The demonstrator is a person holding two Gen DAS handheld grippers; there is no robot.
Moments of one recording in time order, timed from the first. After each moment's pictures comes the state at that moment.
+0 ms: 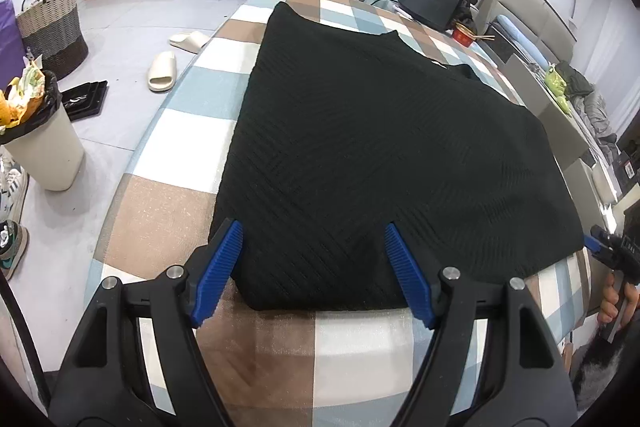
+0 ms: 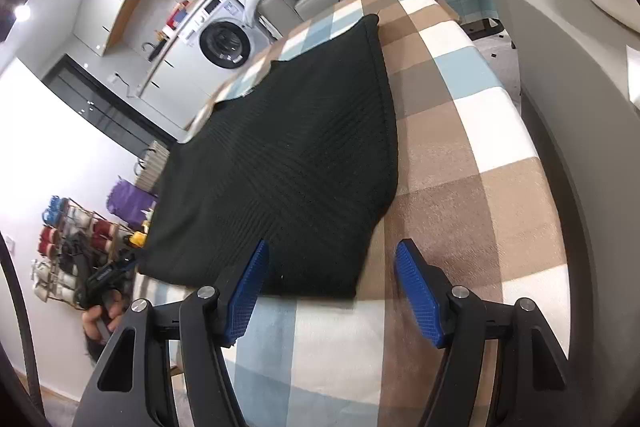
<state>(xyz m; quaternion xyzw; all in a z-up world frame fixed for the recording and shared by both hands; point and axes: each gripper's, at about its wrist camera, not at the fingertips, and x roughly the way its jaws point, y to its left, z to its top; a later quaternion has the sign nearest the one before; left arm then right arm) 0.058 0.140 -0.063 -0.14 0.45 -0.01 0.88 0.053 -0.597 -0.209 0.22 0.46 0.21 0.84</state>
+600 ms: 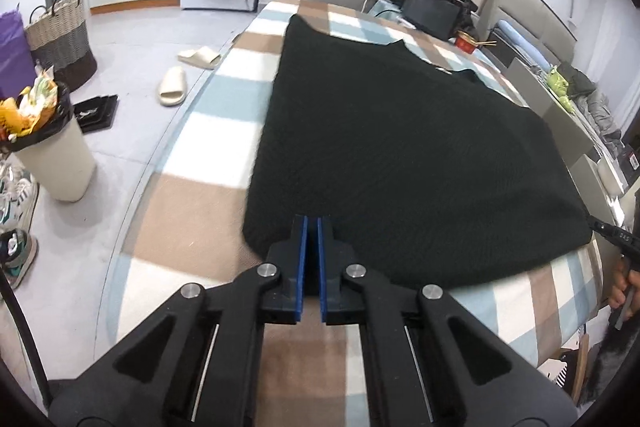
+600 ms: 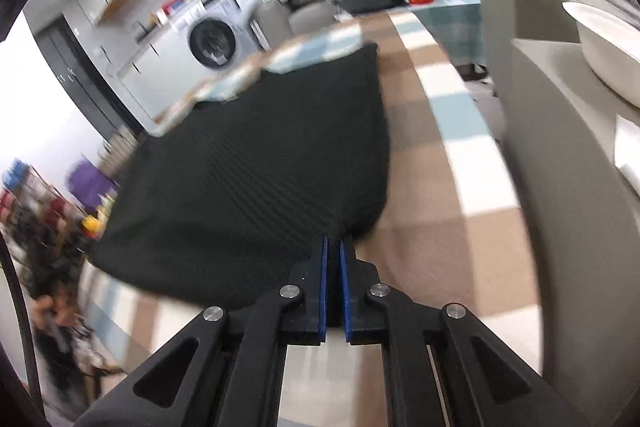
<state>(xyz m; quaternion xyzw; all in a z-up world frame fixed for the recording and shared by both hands) 0.037 0.156 -0.060 -0.12 0.43 0.01 0.90 0.053 -0.575 -0.203 0.11 0.44 0.15 0.88</state>
